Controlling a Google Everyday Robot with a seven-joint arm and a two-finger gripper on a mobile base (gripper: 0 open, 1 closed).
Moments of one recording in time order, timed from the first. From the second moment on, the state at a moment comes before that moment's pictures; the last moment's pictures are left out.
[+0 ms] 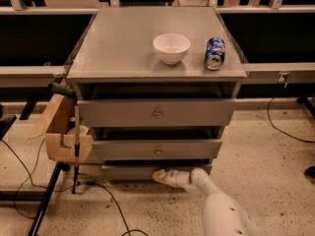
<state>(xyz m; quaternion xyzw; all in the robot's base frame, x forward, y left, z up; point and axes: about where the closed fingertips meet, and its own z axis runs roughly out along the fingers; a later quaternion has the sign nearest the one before) 0.710 0.004 0.168 0.11 0.82 0.54 0.16</state>
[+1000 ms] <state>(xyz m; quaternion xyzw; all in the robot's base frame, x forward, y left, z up) 0.710 0.002 0.162 0.10 0.82 0.54 0.16</state>
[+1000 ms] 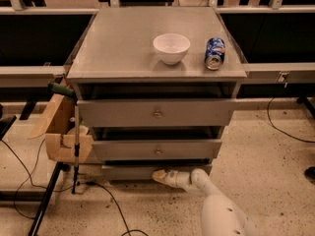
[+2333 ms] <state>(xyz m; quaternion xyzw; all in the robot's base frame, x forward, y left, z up) 0.705 -0.008 0.153 0.09 0.83 0.53 0.16</state>
